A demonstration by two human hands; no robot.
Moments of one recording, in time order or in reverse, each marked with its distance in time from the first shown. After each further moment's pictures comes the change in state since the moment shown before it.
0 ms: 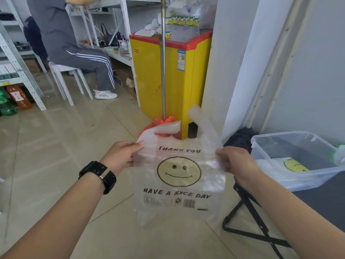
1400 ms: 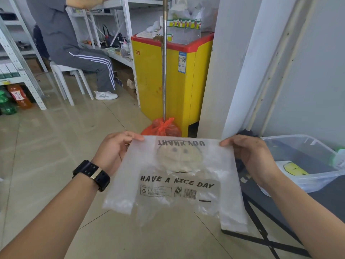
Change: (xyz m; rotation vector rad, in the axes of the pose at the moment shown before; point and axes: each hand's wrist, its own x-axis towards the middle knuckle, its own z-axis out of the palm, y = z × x) left_hand -0.010 0.019 -0.010 -0.207 -0.129 0.256; right_hand -0.019 -0.029 -0.028 0.012 -0.221 -0.412
